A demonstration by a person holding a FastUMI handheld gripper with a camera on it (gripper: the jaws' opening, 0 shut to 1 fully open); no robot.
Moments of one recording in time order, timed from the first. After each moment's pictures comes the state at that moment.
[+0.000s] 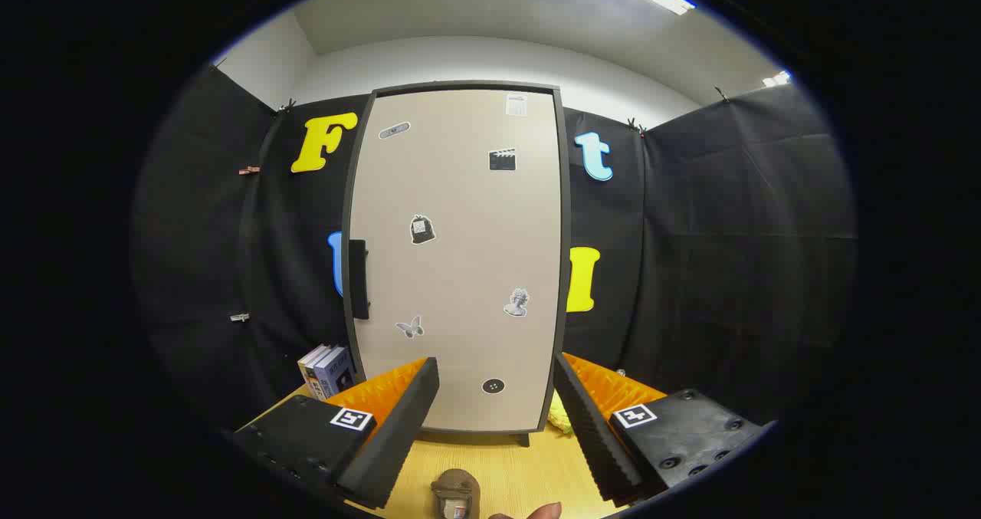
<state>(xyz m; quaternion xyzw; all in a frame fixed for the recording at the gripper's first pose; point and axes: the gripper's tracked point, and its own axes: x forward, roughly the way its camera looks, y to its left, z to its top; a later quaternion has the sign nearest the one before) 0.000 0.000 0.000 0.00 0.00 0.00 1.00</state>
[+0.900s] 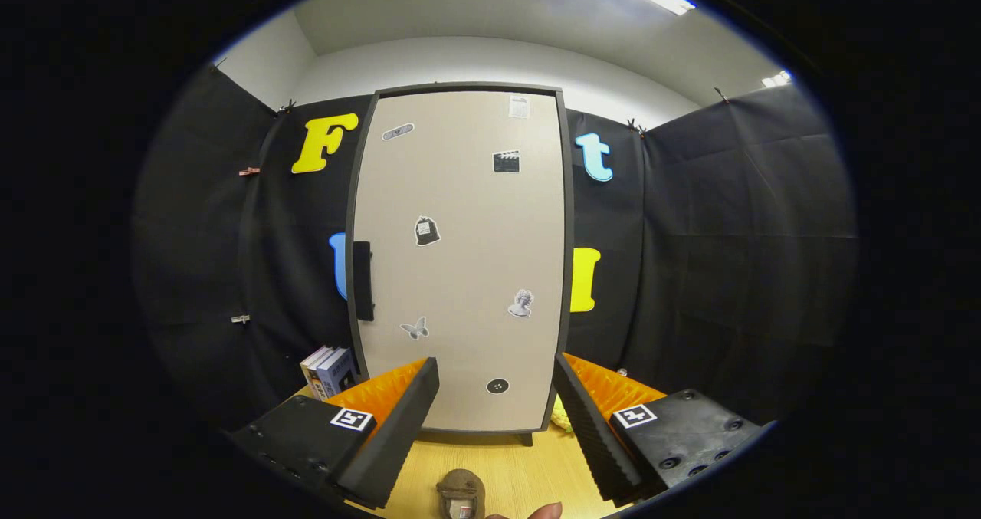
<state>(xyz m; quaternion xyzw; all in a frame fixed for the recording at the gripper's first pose) -0.002 0.013 0.002 0.00 0.00 0.00 1.00</state>
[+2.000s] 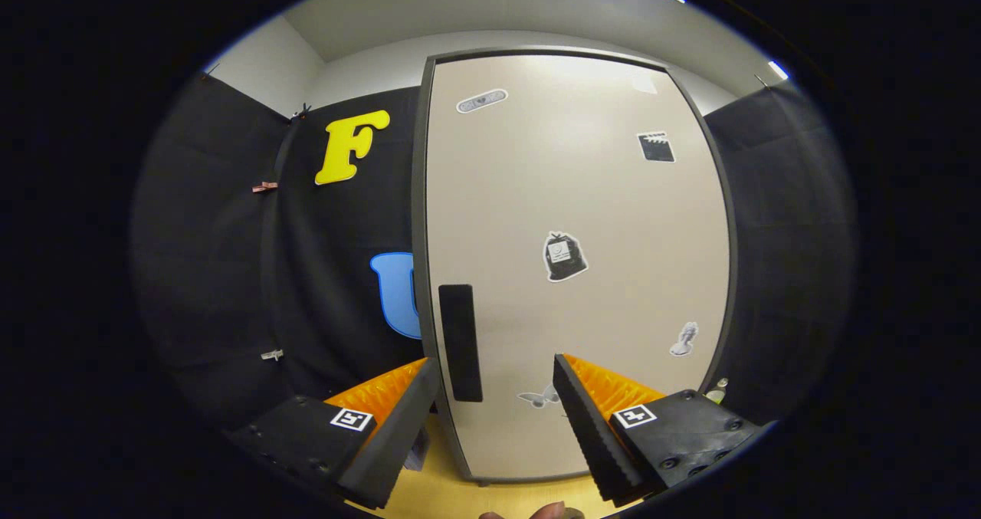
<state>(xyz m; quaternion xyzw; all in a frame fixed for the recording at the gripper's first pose) 0.161 0.194 0.026 0.05 0.00 0.06 1.00</state>
